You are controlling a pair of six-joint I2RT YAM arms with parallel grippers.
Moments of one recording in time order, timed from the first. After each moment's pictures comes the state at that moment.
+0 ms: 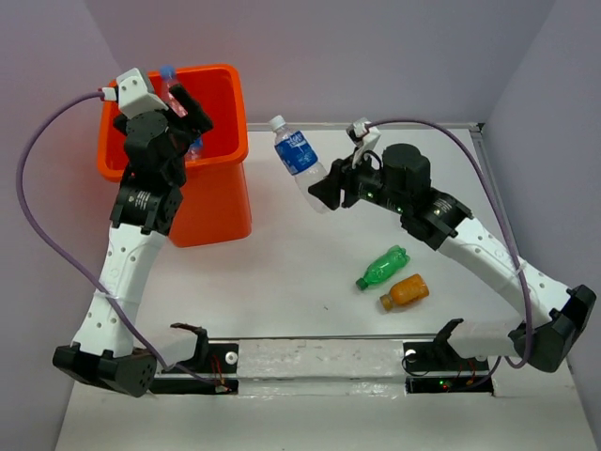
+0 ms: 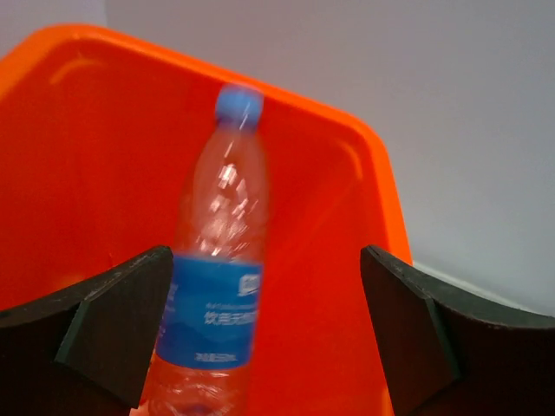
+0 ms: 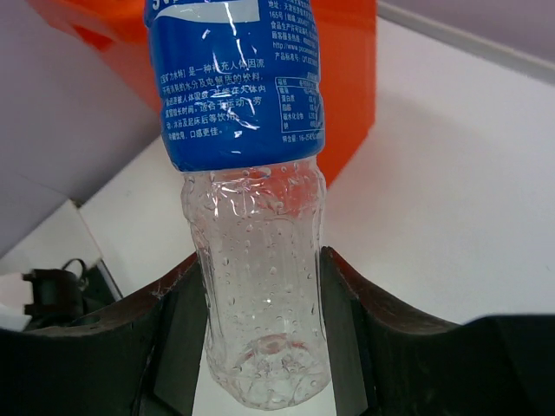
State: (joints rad) left arm -0.25 1.15 1.47 -0.29 -0.46 -0.37; right arm 0.72 1.26 1.29 -0.24 -0.19 0.26
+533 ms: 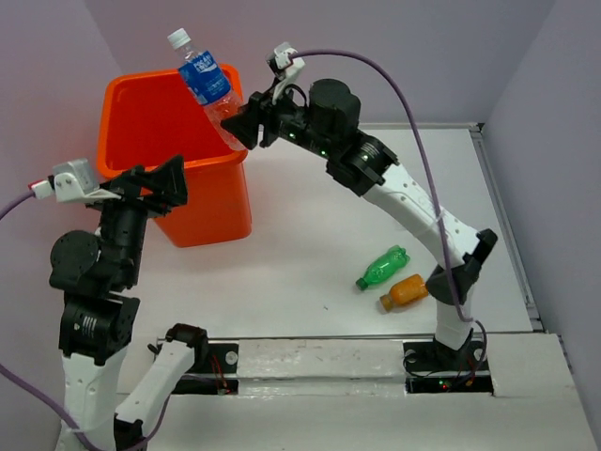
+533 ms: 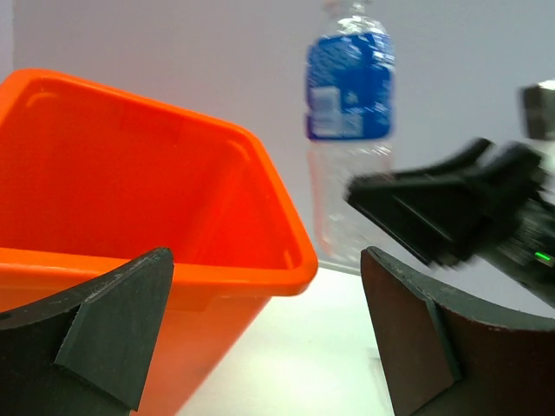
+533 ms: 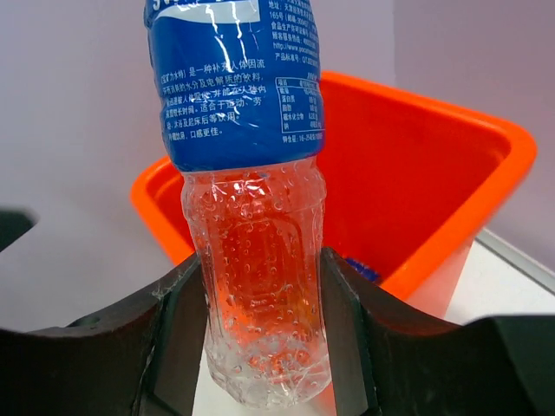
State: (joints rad) left arm -0.25 0.66 1.26 -0.38 -0.19 -0.42; right arm 0.90 1.86 2.23 -0.25 -0.14 0.21
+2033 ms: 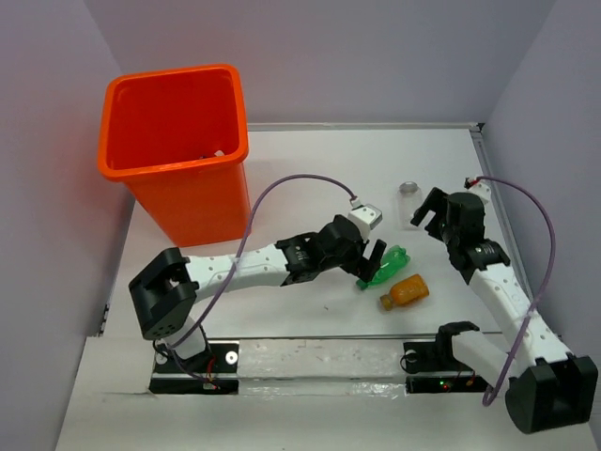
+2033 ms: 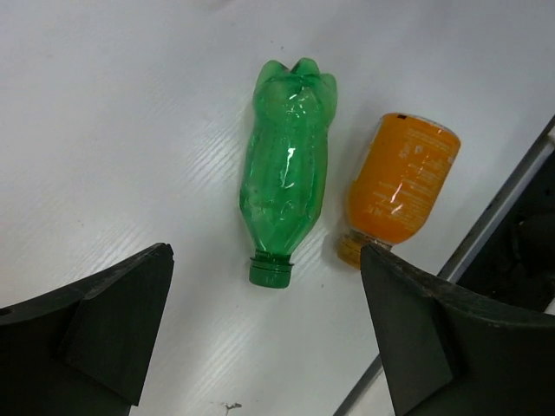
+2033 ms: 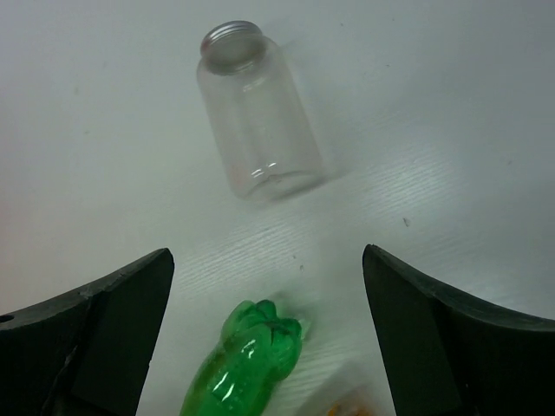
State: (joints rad) left arm -1.14 1.57 1.09 -0.07 -0.13 -0.38; right arm 0.18 0.89 0.69 -0.34 0.29 0.54
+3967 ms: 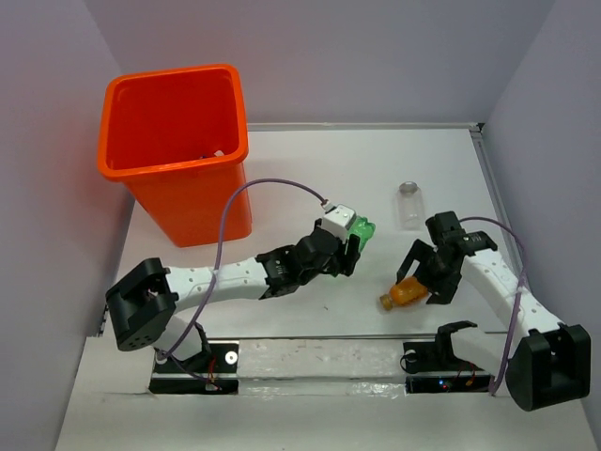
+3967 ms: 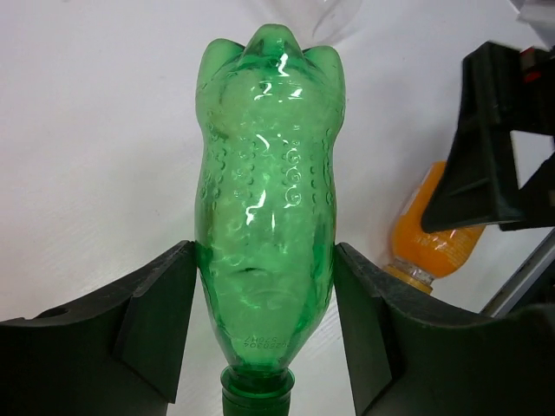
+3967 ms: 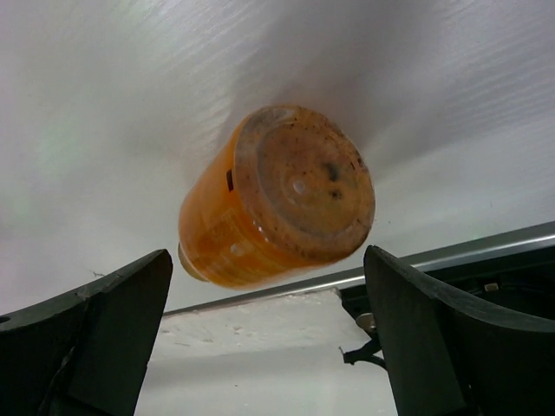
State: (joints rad) left arm -1.14 1.46 0.87 0.14 -0.32 -0.41; right arm 0.20 1.05 0.74 -1.06 -0.06 0.79
